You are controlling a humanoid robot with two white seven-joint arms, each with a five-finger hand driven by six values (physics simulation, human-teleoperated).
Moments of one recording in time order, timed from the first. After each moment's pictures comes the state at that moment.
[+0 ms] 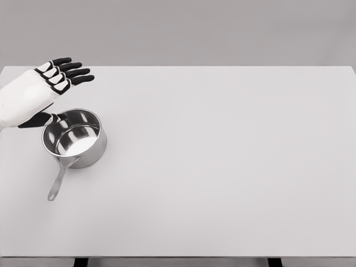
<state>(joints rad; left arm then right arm) -0.14 0.81 -0.03 -1.80 -0.50 -0.61 -0.16 0.06 0.00 -0.08 0.05 -0.27 -0.07 0.21</state>
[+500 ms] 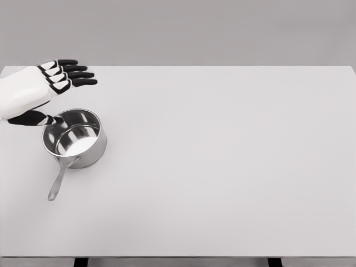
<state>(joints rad) -0.32 1.04 -0.25 -1.80 -0.24 -0.61 -0.22 0.06 0.00 -0.08 0.05 -0.27 -0.07 0.21</state>
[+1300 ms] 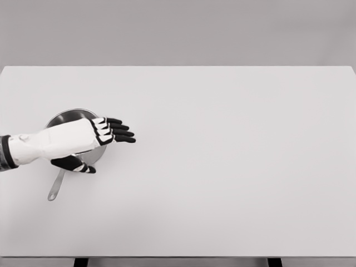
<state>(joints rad) -0.42 1.07 -0.68 -1.80 -0.16 -0.61 -0.23 0.06 0.00 -0.08 0.05 -0.27 -0.07 0.21</state>
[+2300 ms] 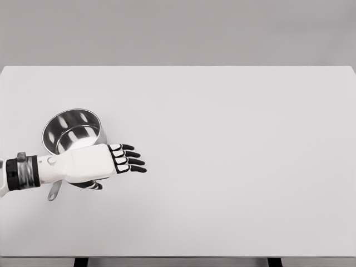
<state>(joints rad) -0.35 0.98 -0.69 -1.80 -0.48 -0.61 -0.25 0.06 0.00 -0.08 0.05 -0.27 -0.07 0.21</state>
